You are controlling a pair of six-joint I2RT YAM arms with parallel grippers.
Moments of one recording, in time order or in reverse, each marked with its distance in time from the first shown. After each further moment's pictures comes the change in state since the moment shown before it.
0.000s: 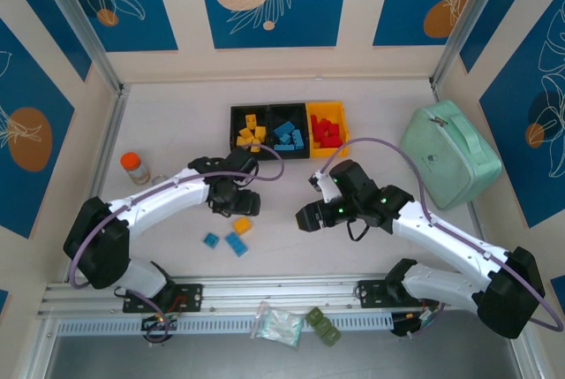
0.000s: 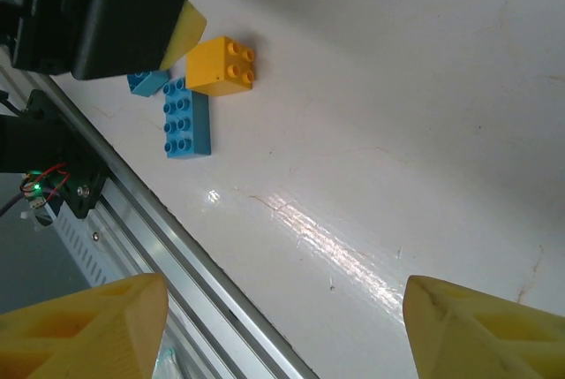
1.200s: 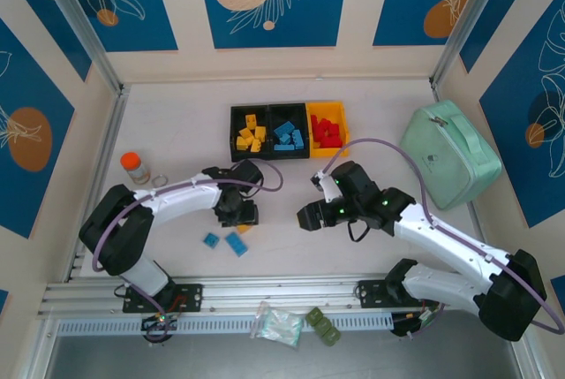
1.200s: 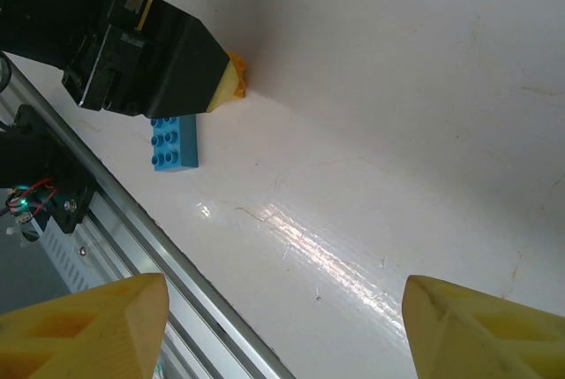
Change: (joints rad) left arm -0.018 0.111 -0.075 0.118 0.046 -0.150; right arm -0.008 -0.024 -0.028 0.031 0.034 0.008
